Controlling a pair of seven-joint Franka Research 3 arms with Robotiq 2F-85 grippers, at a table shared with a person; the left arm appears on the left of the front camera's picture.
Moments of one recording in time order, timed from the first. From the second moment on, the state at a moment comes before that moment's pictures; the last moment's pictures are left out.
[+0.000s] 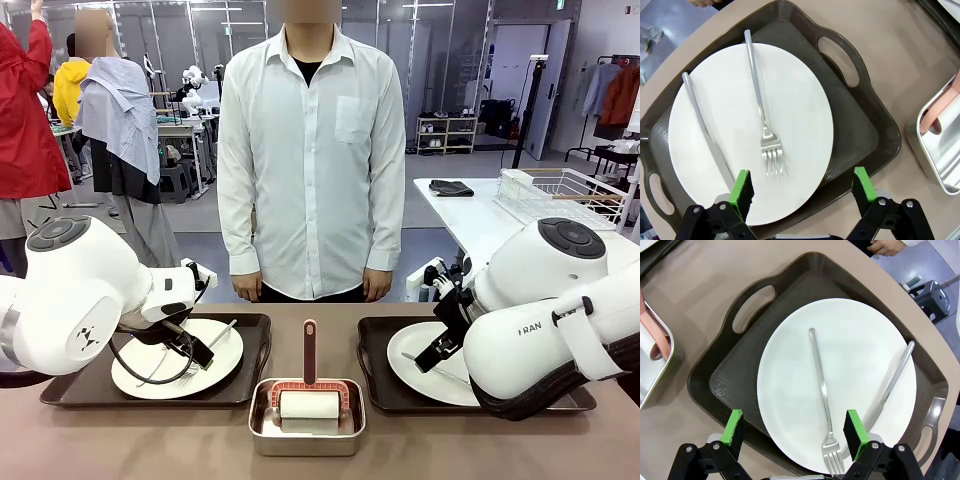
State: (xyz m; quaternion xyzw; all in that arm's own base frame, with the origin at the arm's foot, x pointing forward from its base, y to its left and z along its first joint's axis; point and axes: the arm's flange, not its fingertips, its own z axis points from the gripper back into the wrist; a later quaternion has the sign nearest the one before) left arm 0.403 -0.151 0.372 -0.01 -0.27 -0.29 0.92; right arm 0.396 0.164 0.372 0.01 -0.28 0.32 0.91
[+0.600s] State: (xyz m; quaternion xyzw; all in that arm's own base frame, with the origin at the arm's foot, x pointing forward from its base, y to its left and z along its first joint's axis) left arm 0.408 -0.154 0.379 -0.02 -0.26 -0.29 0.92; right arm 0.405 0.170 0.391 0.05 -0.26 0.32 0.91
